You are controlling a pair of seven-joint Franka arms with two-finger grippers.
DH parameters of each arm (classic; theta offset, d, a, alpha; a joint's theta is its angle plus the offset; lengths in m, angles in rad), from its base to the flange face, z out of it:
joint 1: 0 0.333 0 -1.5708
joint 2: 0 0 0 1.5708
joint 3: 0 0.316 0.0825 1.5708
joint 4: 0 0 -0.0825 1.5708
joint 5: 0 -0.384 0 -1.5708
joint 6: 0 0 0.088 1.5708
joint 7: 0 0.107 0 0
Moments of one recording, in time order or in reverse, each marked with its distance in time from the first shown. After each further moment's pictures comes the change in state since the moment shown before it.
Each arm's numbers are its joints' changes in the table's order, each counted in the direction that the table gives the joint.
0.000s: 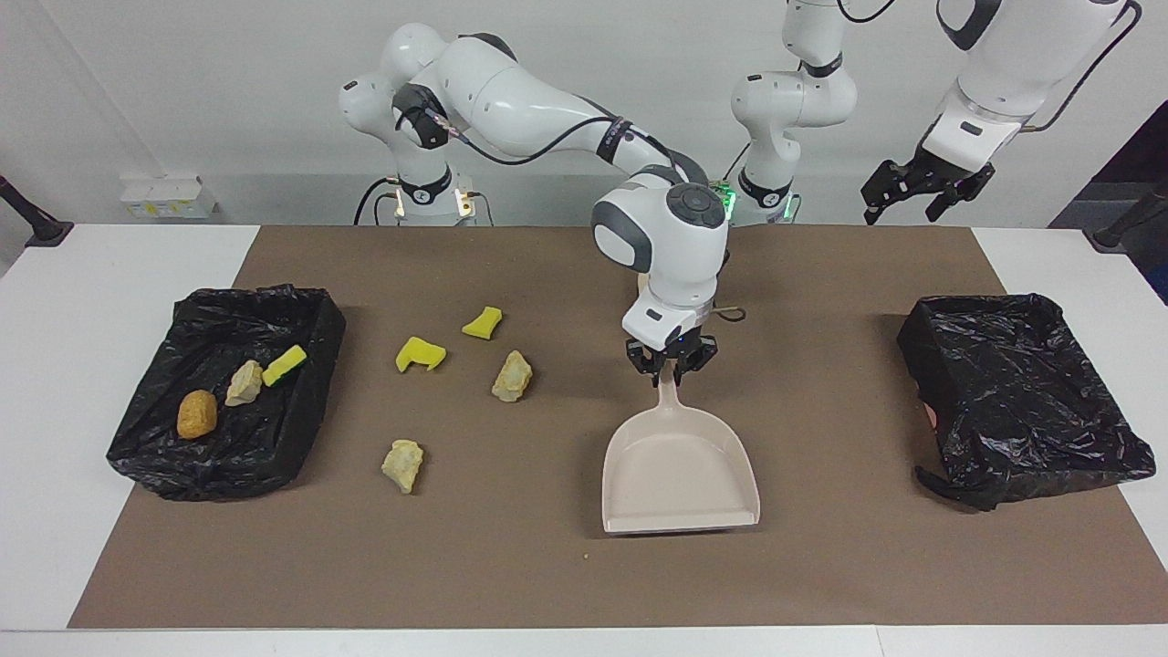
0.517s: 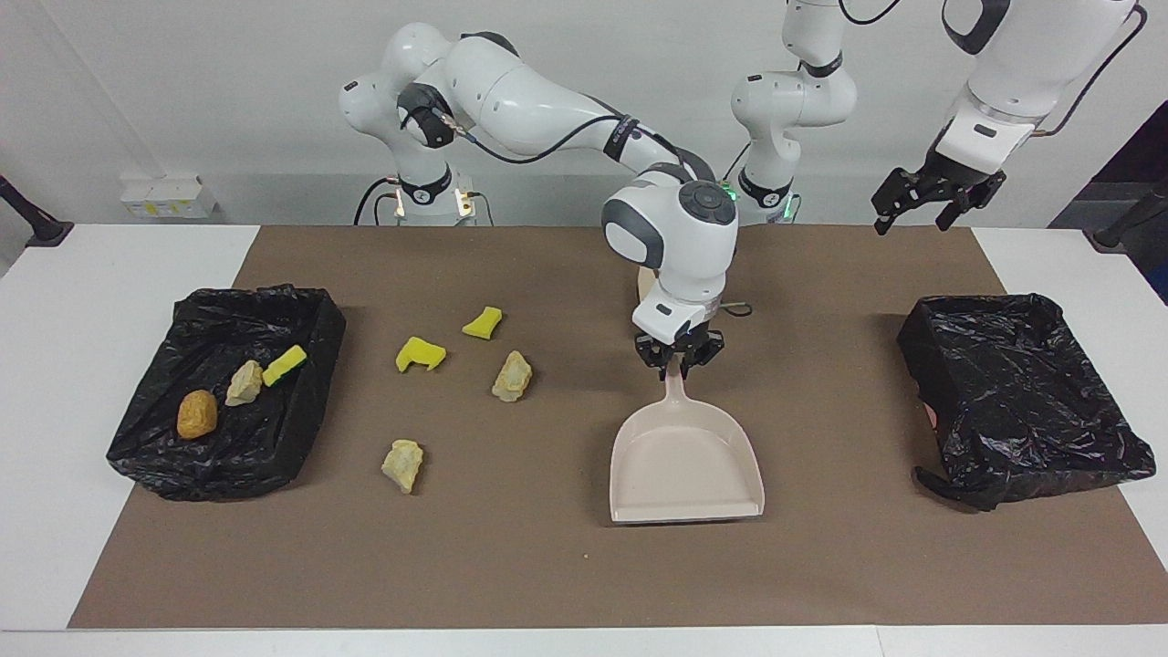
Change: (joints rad) left arm 0.010 0.012 -0.023 -0.020 0.001 0.135 -0.002; right arm 0.004 0.002 -0.003 -0.010 0.000 0.000 0.010
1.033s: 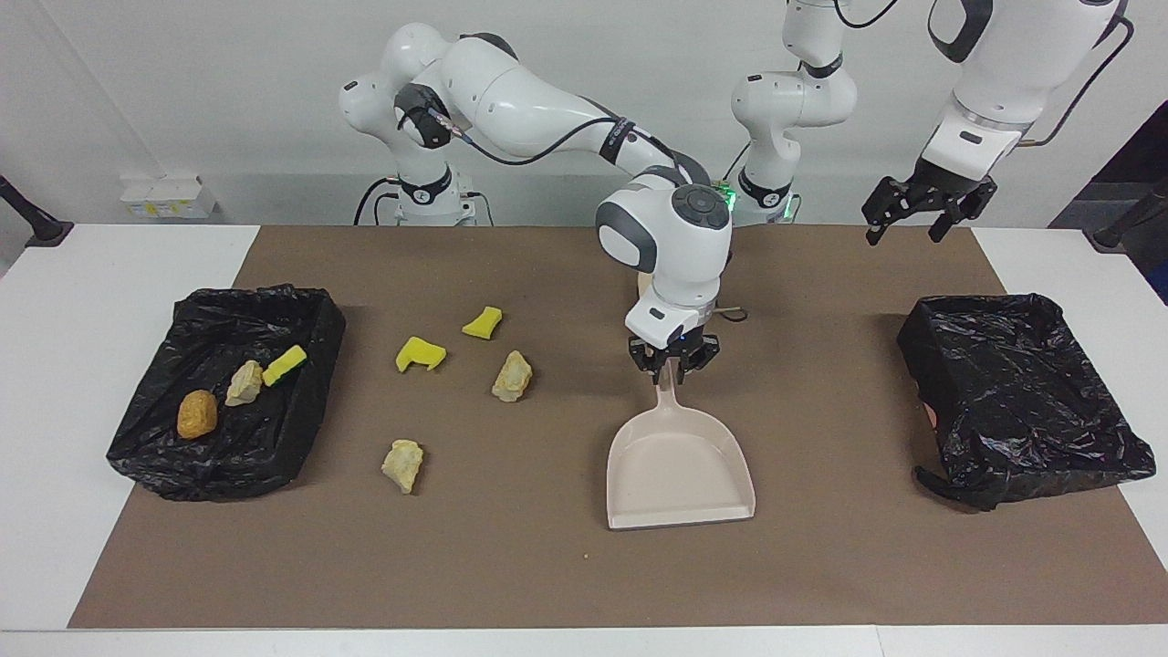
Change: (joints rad) left arm 0.000 0.001 -0.002 0.000 0.000 0.002 0.000; right arm -0.016 -0.006 -0.001 0.004 0.000 0.000 0.001
